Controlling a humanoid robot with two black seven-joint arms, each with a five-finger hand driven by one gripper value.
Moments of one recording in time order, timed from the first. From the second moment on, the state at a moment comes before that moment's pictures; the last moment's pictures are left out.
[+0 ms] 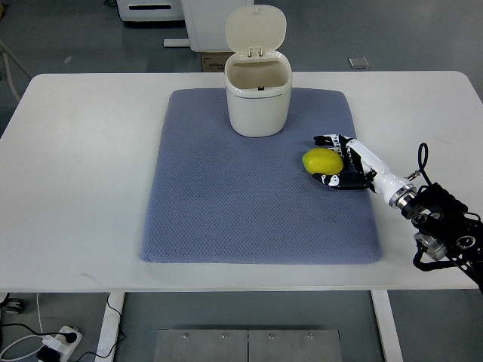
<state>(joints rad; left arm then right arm) -0.02 0.00 -0.11 -0.27 -0.07 0.19 -0.41 0.78 -0.29 0.19 0.69 -0.61 -0.02 0.61</state>
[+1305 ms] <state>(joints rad) -0.02 0.00 -0.11 -0.27 -0.07 0.19 -0.41 1.05 -0.32 0.16 0.70 -0.61 -0.02 0.39</state>
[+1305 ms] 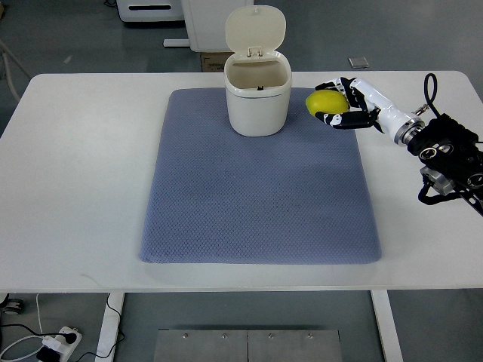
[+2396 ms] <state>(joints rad) -0.02 0.00 -0.11 -0.27 -0.07 0.19 -0.41 1.42 -0.12 -0.09 0.65 -0.61 -0.09 0.14</state>
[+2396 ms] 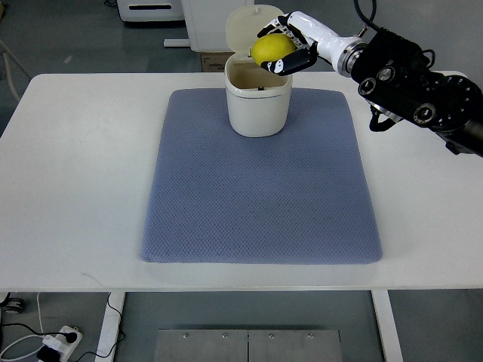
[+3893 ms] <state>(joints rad) -0.02 0.00 -0.11 -0.27 -0.07 0.19 -0.41 1.37 0.00 -0.11 0.51 -0.55 -0.17 0.10</state>
